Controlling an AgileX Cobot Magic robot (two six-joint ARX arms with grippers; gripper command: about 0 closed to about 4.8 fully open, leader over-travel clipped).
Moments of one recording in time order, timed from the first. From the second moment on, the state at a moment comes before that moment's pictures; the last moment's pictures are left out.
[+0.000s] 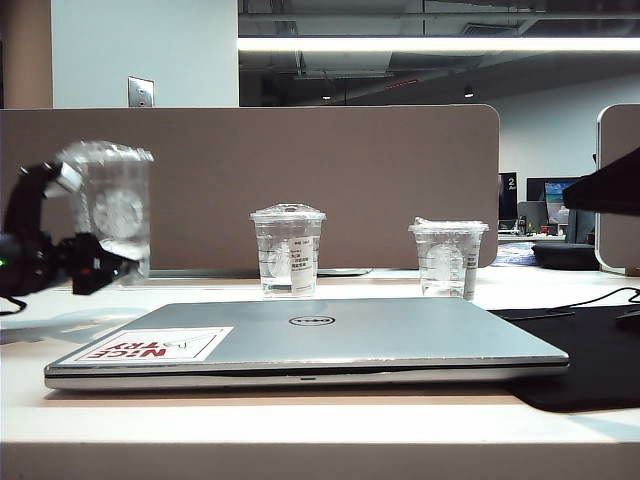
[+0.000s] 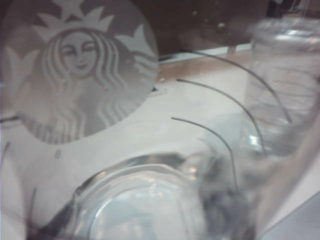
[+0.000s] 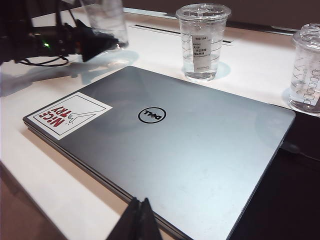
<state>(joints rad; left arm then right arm) 0.07 2.09 0.71 1.37 0.63 0.05 0.66 0.17 0.01 0.01 0.02 0.02</state>
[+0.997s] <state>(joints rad) 0.07 1.79 0.20 1.42 0.58 0.12 0.72 0.16 0.01 0.01 0.02 0.02</state>
